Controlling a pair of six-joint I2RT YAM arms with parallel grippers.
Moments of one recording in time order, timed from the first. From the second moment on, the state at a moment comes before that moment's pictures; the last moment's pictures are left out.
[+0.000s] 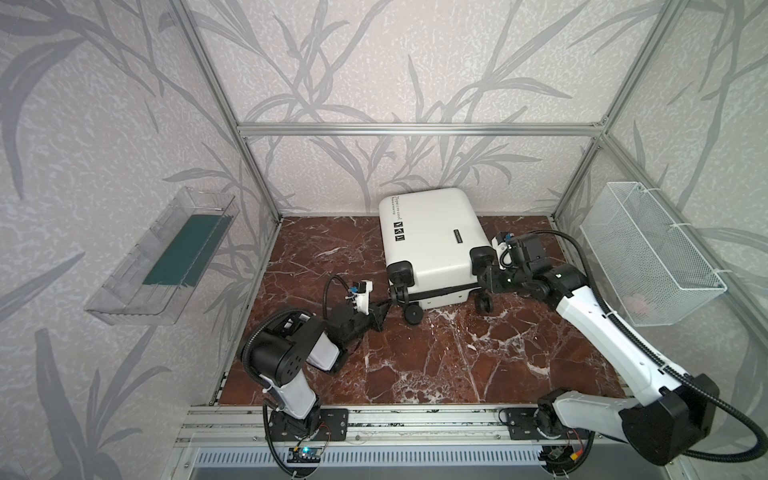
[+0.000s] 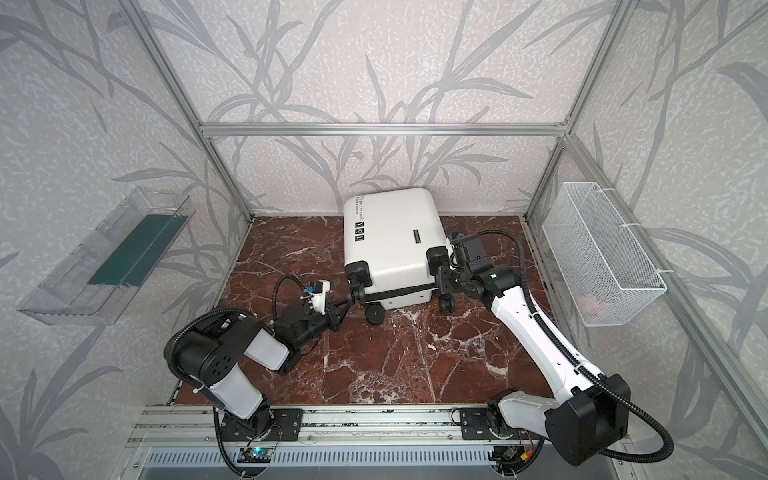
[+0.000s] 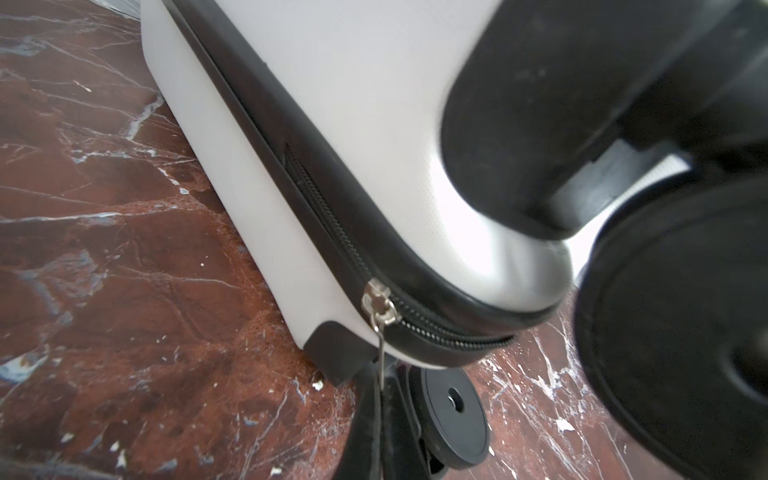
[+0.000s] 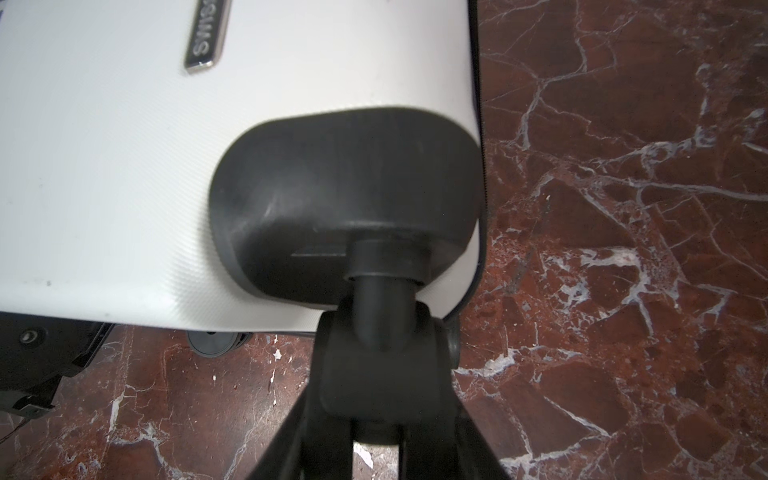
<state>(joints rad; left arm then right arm) -0.42 1.68 0.20 1.28 0.34 -0.50 0.39 1.25 1.16 -0.79 -0.02 0.28</state>
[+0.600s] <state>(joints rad) -0.58 1.31 0.28 0.65 0.24 -0.32 0.38 1.26 1.16 -0.79 -0.02 0.30</state>
